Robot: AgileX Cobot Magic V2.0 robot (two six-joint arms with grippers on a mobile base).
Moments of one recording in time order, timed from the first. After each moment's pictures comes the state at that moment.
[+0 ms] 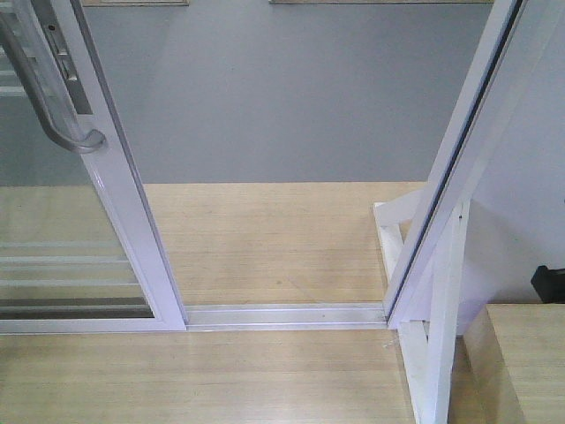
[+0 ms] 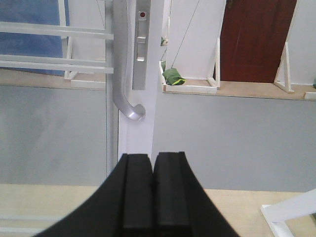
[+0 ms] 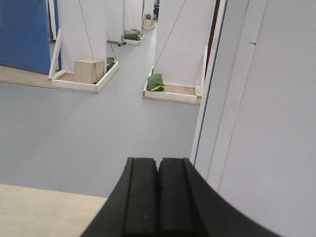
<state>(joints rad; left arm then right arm) -0.03 -0.01 0.03 0.07 0.15 -0.17 0.51 0.49 -0.27 1.54 -0.43 -1.58</state>
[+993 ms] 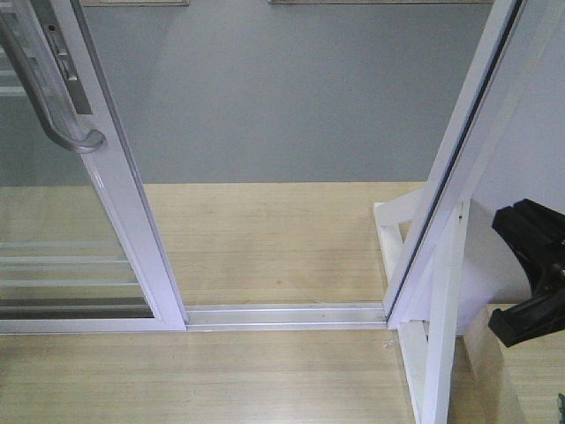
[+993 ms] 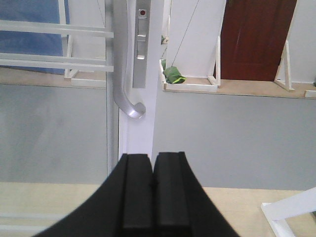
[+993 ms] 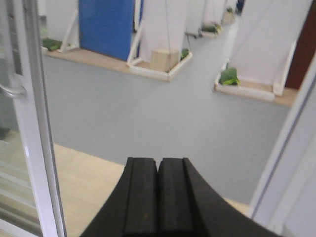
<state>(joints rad) -0.03 -0.01 0.03 0.07 0.15 -0.17 0.32 0.50 -0.27 0.12 0.06 -0.16</state>
